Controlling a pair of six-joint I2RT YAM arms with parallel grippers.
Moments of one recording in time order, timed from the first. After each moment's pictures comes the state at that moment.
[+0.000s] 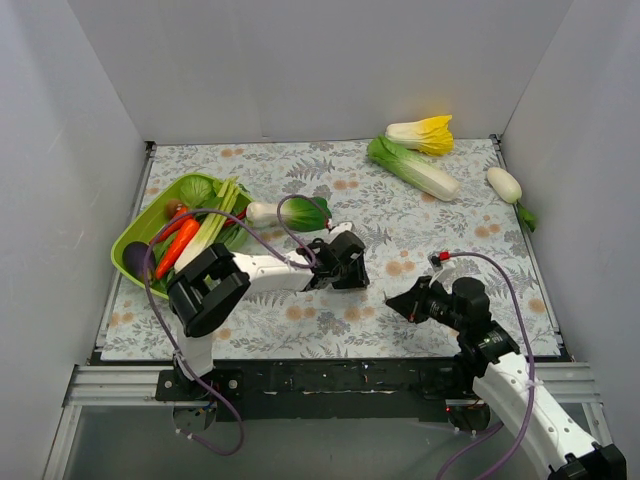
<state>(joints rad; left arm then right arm) -0.97 1.89 1.15 -0.12 -0.13 -0.85 0.40 0.41 0.15 -0.13 -0.45 0.57</state>
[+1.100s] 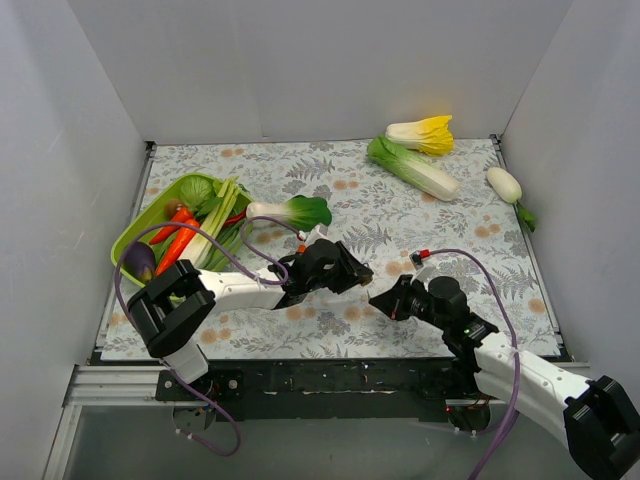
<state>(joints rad) -0.97 1.63 0.82 0.26 -0.07 -1.36 0.64 0.74 0.09 0.25 -0.25 0.71</state>
